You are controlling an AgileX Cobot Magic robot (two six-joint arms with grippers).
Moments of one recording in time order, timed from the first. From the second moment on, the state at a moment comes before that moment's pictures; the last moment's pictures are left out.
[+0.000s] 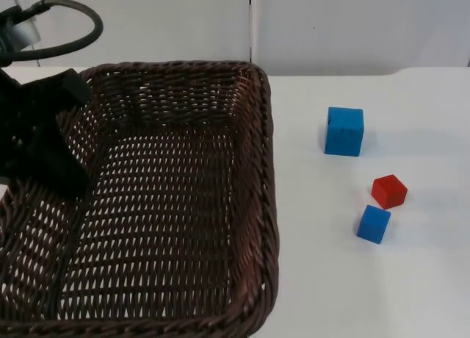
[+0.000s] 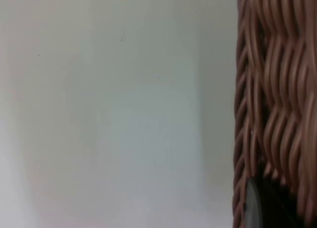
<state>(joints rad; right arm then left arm) 0.08 0.87 -0.76 0.11 0.75 -0.05 -0.06 1.54 -0.85 -0.65 0.90 0.35</state>
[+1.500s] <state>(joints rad) 0.50 1.98 -1.55 -0.18 0.71 0.42 -0.06 1.54 -0.85 -0.66 0.90 0.36</state>
